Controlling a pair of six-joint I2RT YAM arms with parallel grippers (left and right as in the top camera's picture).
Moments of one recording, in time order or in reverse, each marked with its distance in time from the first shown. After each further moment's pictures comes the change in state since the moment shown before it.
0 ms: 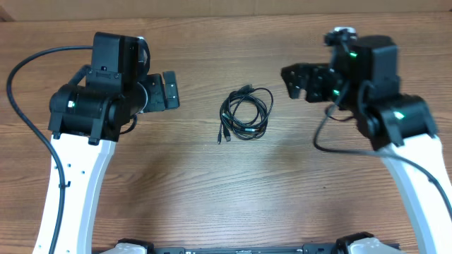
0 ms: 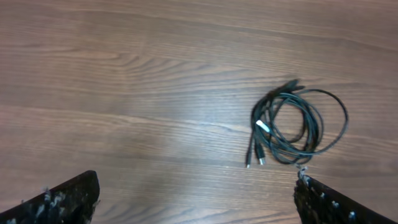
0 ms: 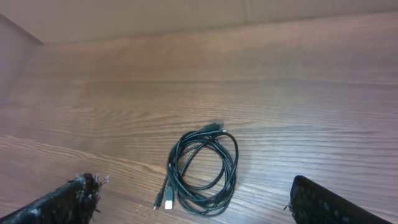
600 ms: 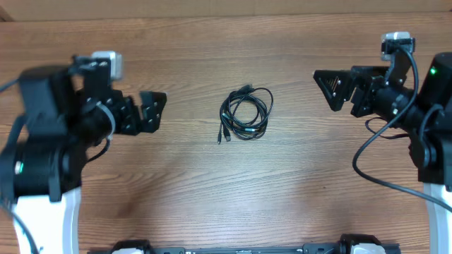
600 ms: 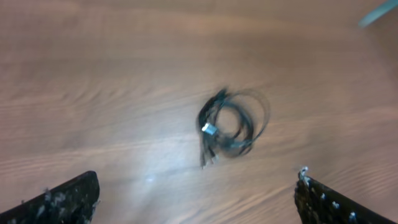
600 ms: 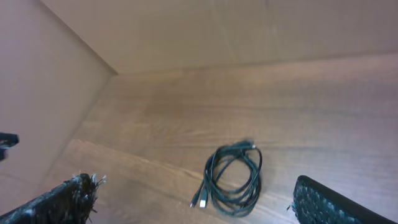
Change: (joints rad) left arm 0.187 -0.184 -0.069 0.041 0.393 0.241; right arm -0.296 -0.211 -0.002 -0.072 -0.421 -0.093
